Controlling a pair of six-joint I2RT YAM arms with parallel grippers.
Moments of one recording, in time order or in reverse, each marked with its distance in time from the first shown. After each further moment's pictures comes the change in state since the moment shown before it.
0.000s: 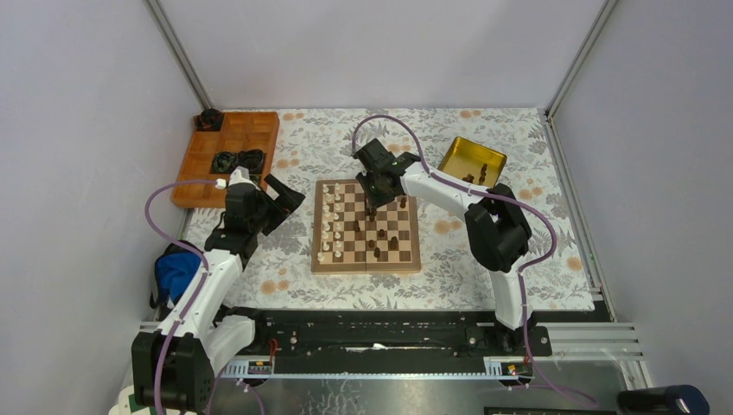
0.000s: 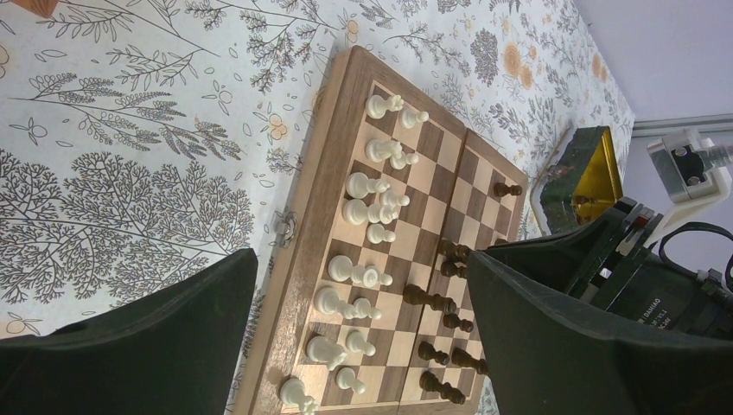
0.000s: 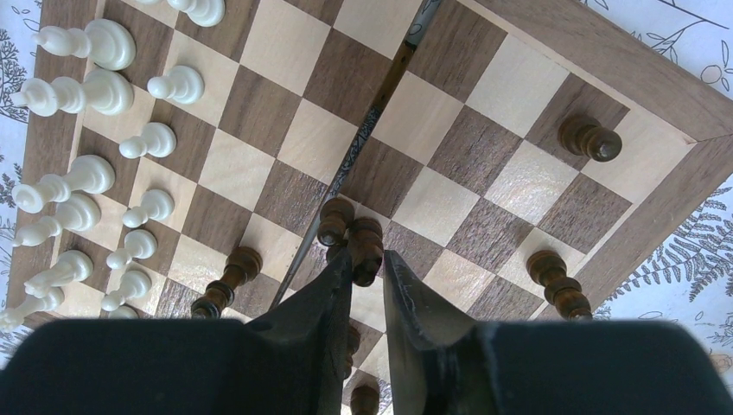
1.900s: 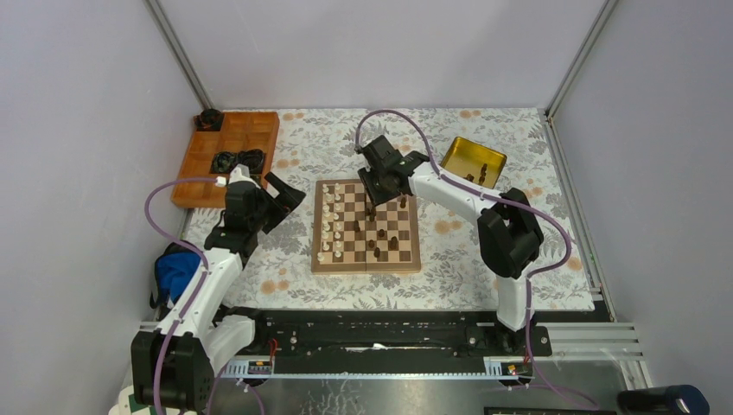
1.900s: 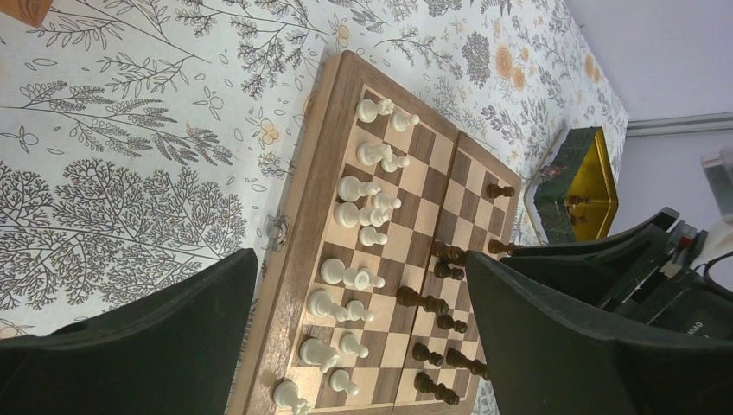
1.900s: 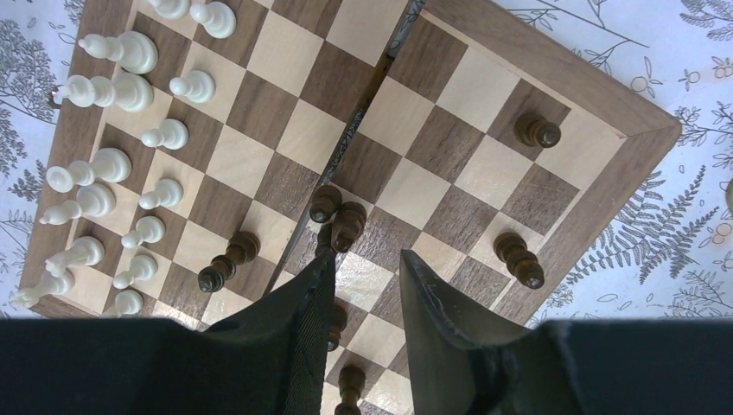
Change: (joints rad) left arm -0.005 0.008 0.016 0.000 0.000 0.000; right arm -0.006 -0.094 -0.050 0.031 0.032 -0.027
